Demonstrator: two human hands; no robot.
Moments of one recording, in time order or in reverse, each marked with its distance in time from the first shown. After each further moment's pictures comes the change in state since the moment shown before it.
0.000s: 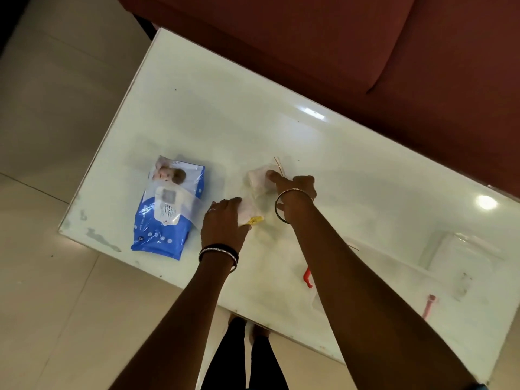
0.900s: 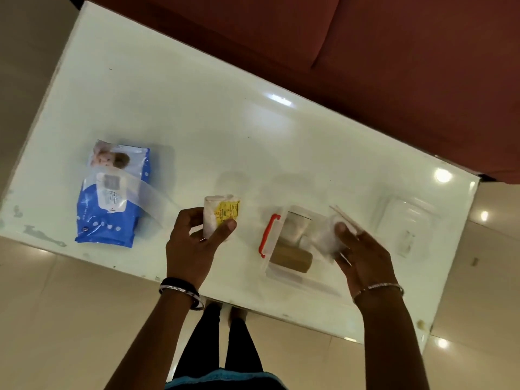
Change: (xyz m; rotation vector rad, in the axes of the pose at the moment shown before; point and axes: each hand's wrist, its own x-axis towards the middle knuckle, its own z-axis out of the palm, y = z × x) left_hand -0.093 0.051 -0.016 -0.856 0.045 -0.244; right_hand -0.061 0.135 -0.220 0.575 0.005 -0.035
